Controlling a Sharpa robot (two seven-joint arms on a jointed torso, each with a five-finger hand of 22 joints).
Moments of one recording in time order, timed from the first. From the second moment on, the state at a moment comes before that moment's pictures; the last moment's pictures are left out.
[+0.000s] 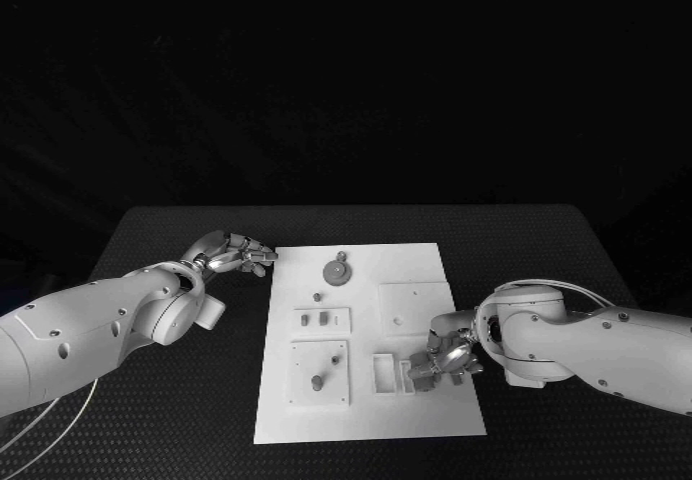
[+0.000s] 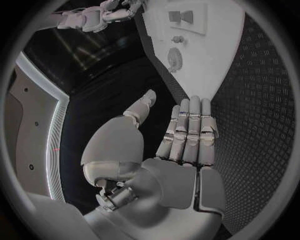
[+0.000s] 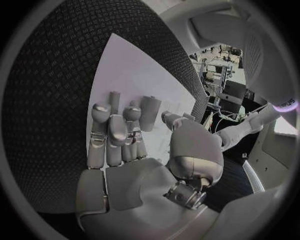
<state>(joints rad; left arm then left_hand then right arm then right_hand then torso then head) 1.18 -0.80 -0.10 1.23 -0.47 -0.27 0.21 1.00 -0.08 0.41 -0.28 0.05 0.85 0.19 0.25 0.56 1.13 0.13 0.07 0.25 0.92 0.09 0.62 0.48 0.01 0.92 -0.01 0.06 0.92 1.20 -0.93 -0.17 1.70 -1.24 0.25 -0.50 0.80 -0.21 0.45 0.27 0.05 1.02 0.07 0.27 0.72 1.23 -0.04 0.77 1.22 1.29 -0.14 1.32 1.12 0.22 1.21 -0.06 0.86 1.31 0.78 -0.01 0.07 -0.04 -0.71</state>
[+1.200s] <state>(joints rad) 1.18 -0.81 -0.10 1.23 -0.47 -0.26 0.20 1.00 -0.08 0.41 -0.28 0.05 0.85 0.19 0.25 0.56 1.13 0.13 0.07 0.25 0.92 0.09 0.62 0.48 0.01 0.92 -0.01 0.06 0.92 1.20 -0.93 -0.17 1.71 -1.24 0.19 -0.50 0.81 0.07 0.28 -0.05 0.09 1.06 0.07 0.23 0.72 1.24 -0.04 0.78 1.22 1.30 -0.14 1.33 1.14 0.22 1.21 -0.05 0.88 1.31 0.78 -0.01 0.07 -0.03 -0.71</state>
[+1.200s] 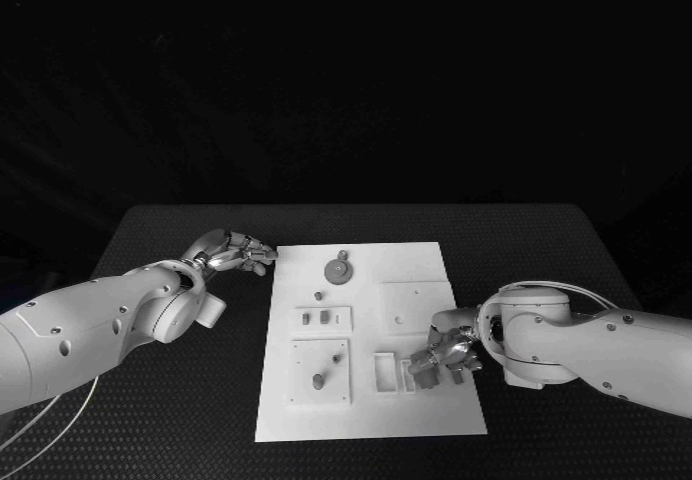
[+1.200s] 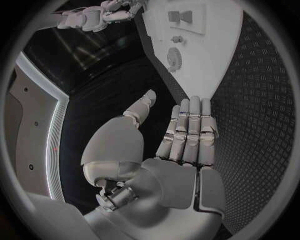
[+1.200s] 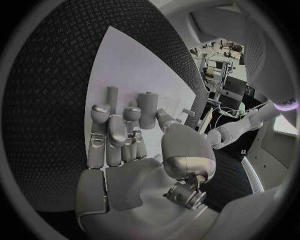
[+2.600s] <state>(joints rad) 1.18 -0.81 -0.10 1.23 -0.47 -0.26 0.20 1.00 -0.08 0.41 -0.28 0.05 0.84 0.19 0.25 0.56 1.13 0.13 0.07 0.25 0.92 0.09 0.61 0.49 0.01 0.92 -0.01 0.07 0.92 1.23 -0.87 -0.18 1.72 -1.01 0.12 -0.50 0.66 0.05 0.45 -0.20 0.09 1.07 0.07 0.22 0.73 1.25 -0.04 0.78 1.21 1.30 -0.14 1.31 1.12 0.22 1.22 -0.05 0.87 1.31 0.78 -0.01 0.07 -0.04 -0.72</state>
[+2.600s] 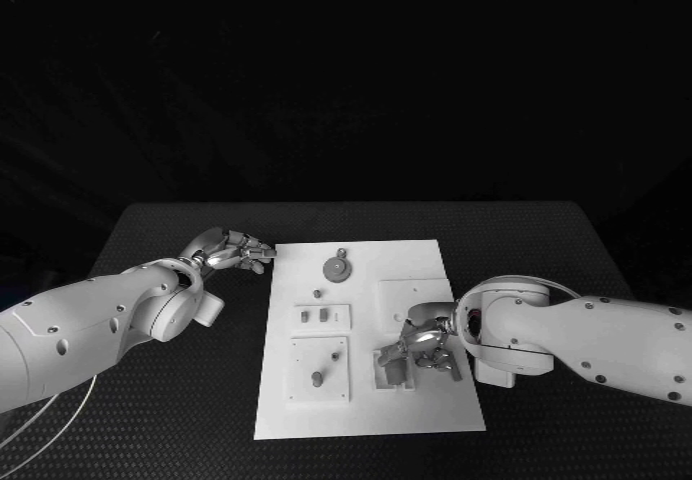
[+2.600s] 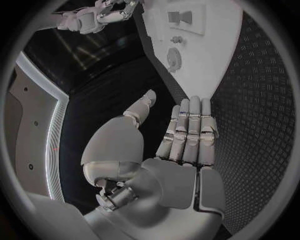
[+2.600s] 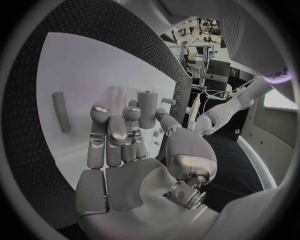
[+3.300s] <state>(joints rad) 1.18 -0.81 -0.10 1.23 -0.47 -0.26 0.20 0.99 -0.07 0.41 -0.28 0.05 0.84 0.19 0.25 0.56 1.13 0.13 0.07 0.25 0.92 0.09 0.61 0.49 0.02 0.92 -0.01 0.07 0.92 1.21 -0.85 -0.18 1.70 -1.04 0.10 -0.50 0.65 0.04 0.50 -0.23 0.09 1.07 0.07 0.22 0.73 1.25 -0.04 0.78 1.21 1.30 -0.14 1.30 1.12 0.22 1.22 -0.04 0.87 1.31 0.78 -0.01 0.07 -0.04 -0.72</state>
